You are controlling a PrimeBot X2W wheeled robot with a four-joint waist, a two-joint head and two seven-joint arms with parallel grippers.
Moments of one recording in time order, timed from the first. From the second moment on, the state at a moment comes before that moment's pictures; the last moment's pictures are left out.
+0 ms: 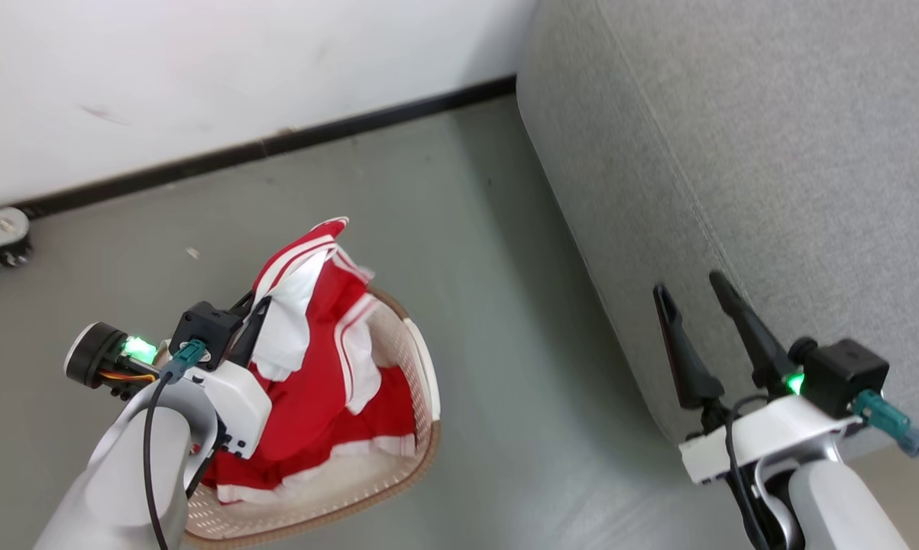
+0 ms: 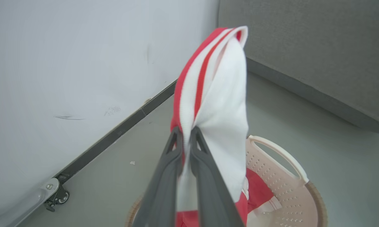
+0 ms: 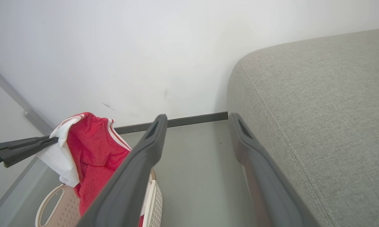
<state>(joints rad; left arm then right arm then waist) -0.62 0.16 -0.36 0.83 -0.07 -0.12 -0.25 -0.18 -0.04 0.11 0.06 0.18 0.12 -0.25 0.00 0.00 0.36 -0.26</state>
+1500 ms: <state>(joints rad) -0.43 0.10 -0.28 0.24 -0.13 -0.08 -0.25 0.04 -0.04 0.11 0.13 0.10 0.12 -0.25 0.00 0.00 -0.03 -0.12</state>
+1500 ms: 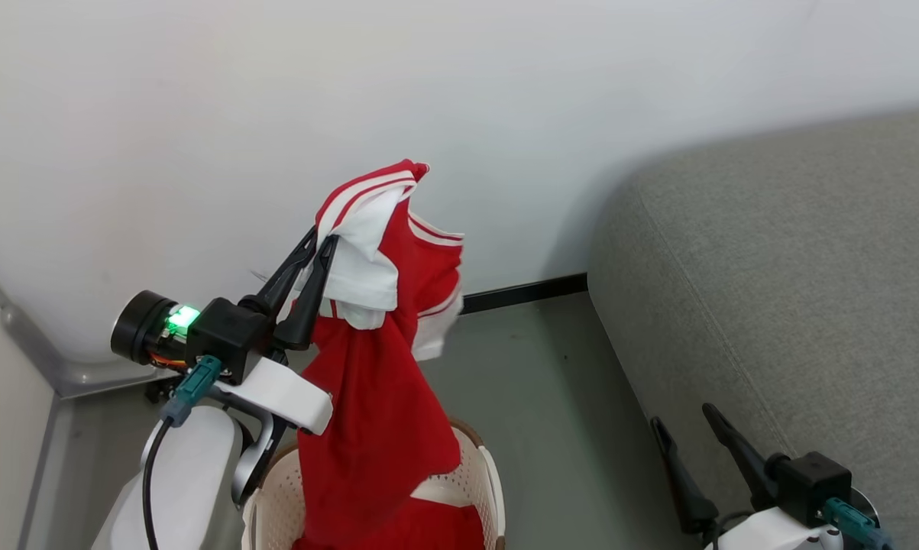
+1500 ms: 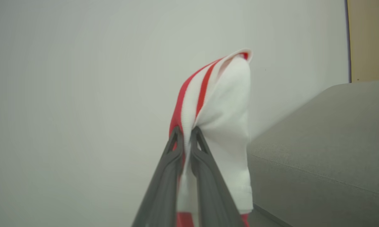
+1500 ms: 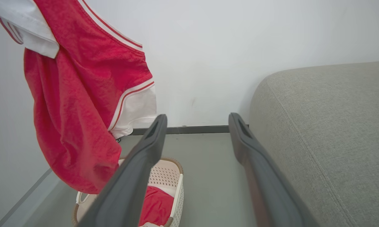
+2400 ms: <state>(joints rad) -0.44 0.06 -0.28 0.14 -0.19 -0.08 -0.25 0.10 -0.04 0.26 0.08 0.11 0.12 -0.25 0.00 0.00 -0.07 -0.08</state>
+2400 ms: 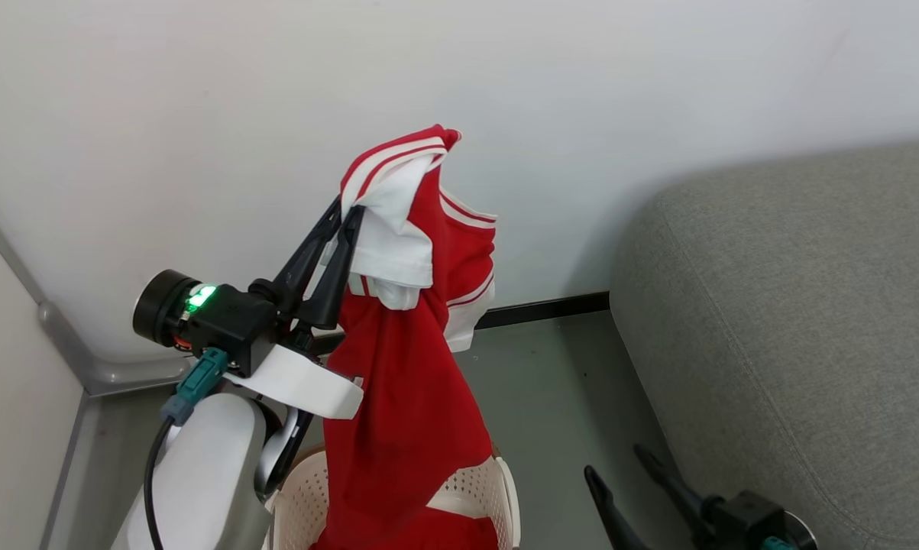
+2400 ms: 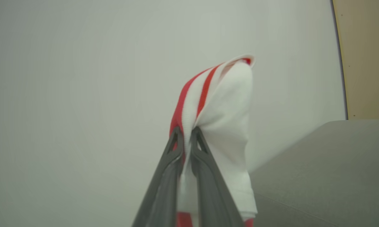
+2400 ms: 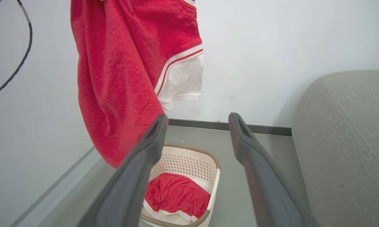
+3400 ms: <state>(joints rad) -0.44 0.04 -0.41 0.10 -0.22 -0.09 -0.25 -0.11 -0.05 0.44 0.24 -0.05 0.12 -0.25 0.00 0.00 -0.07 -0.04</state>
